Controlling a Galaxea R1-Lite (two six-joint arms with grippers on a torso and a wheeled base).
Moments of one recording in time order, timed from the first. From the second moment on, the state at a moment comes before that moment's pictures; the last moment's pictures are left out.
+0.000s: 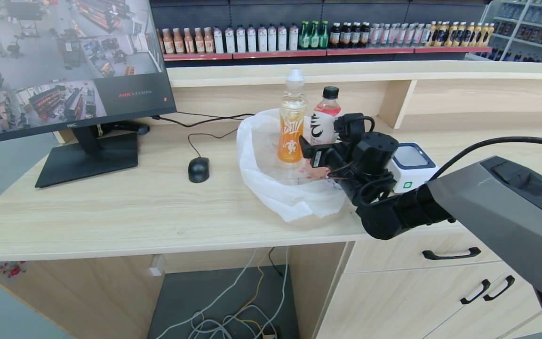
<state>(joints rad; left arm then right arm) 0.00 0.00 0.00 0.00 0.00 -0.01 0.46 2.32 -1.44 -1.13 -0.22 -0.05</state>
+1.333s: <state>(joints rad) 0.00 0.00 0.00 0.00 0.00 -0.01 0.69 1.58 -0.15 -1.51 -0.34 -0.10</state>
